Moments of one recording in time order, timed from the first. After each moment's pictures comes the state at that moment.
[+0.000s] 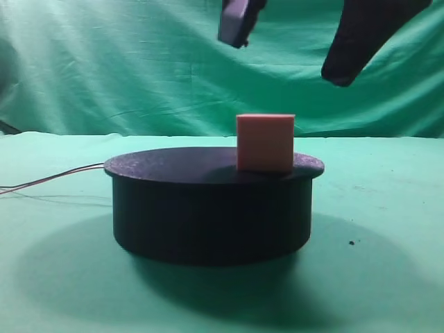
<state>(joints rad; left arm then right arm) 0.03 -0.02 0.03 0.22 0.37 -0.08 0.74 1.58 -0.99 0.21 0.79 -0.03</state>
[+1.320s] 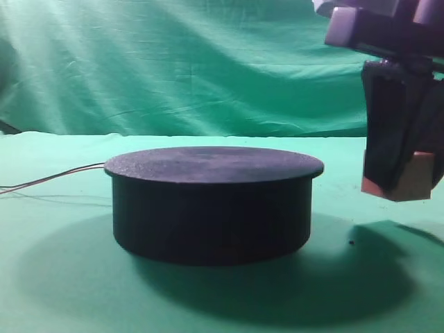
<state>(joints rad) 0.03 -0.02 0.03 0.22 0.37 -0.08 0.56 1.48 -0.84 0.12 0.75 0.05</state>
